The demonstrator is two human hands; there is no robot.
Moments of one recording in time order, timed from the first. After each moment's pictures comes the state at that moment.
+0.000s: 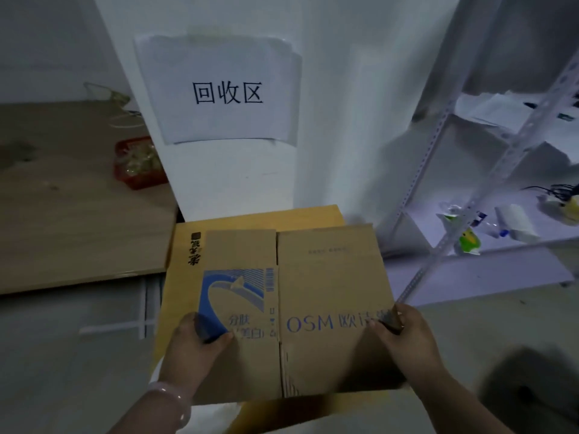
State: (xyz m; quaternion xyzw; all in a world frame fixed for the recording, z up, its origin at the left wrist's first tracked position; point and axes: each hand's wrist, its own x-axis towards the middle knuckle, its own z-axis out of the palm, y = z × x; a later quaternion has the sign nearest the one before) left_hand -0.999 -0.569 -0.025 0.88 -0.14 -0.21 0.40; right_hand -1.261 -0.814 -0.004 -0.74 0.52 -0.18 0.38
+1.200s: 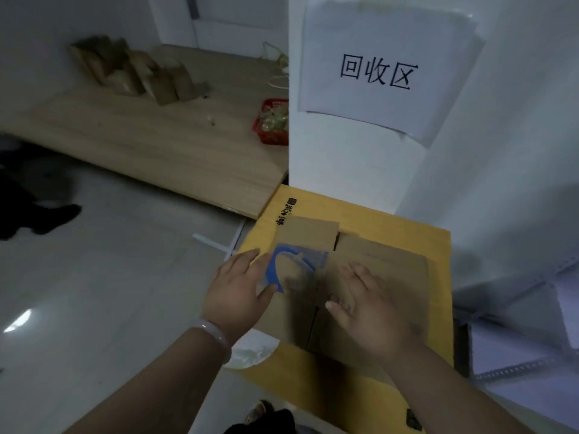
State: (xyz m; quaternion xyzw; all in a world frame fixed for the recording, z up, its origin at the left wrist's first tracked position) left_hand -1.033 -0.576 0.027 0.96 -0.22 0.03 0.16; right_hand -1.118 -0.815 0.008 -0.98 0.05 0.00 0.19
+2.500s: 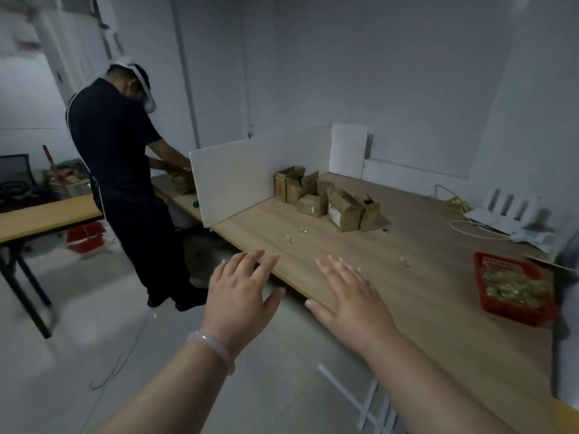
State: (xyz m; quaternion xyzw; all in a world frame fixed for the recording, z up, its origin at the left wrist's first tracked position) left_hand -0.761 -0.082 0.176 0.96 -0.04 0.27 0.07; right_hand -0.720 -0.291 0.148 -0.95 -0.21 -0.16 0.18
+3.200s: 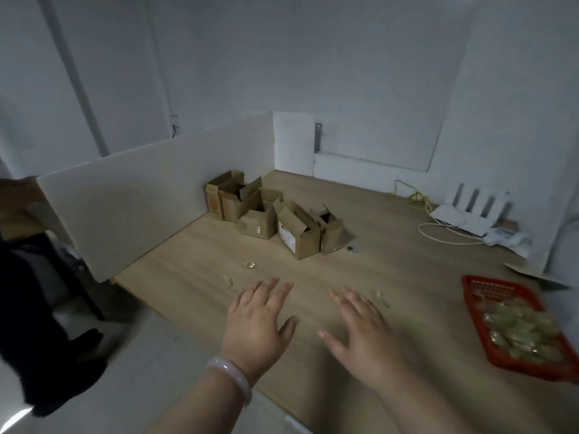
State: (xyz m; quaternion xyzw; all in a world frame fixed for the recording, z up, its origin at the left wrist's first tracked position) left_hand -0.420 -0.161 0.124 0.96 -0.14 0.17 0.14; right_hand -0.440 -0.366 0.098 -0.98 -0.07 -0.10 0.18
